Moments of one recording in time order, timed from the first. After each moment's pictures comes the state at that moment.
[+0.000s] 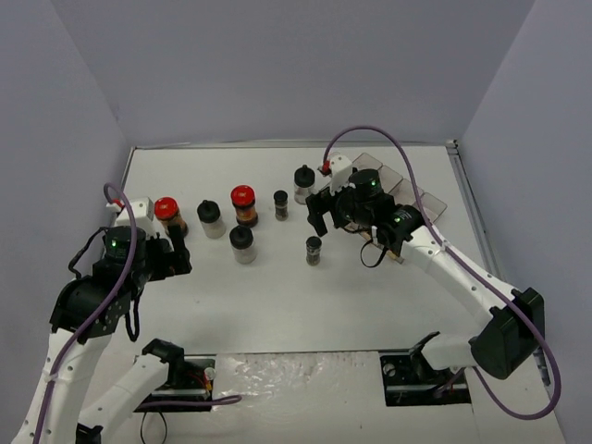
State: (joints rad) left arm -0.33 0.71 1.15 -1.10 -0.26 -0.35; right arm 0.58 1.34 1.16 -0.32 -0.07 -0.03
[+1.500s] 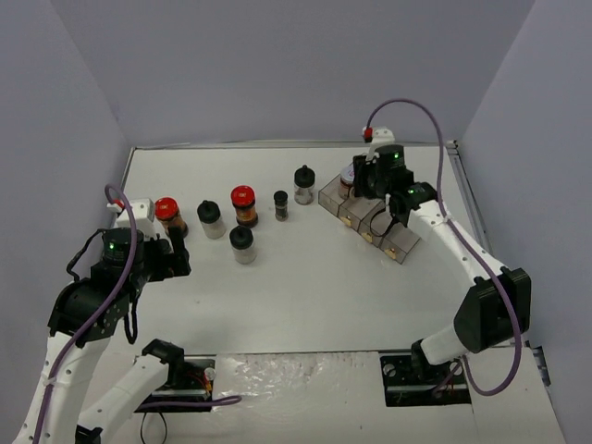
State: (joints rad) left arm -0.33 0.71 1.15 -1.09 -0.25 -0.30; right arm 0.39 1.48 1.22 -0.32 0.09 0.08
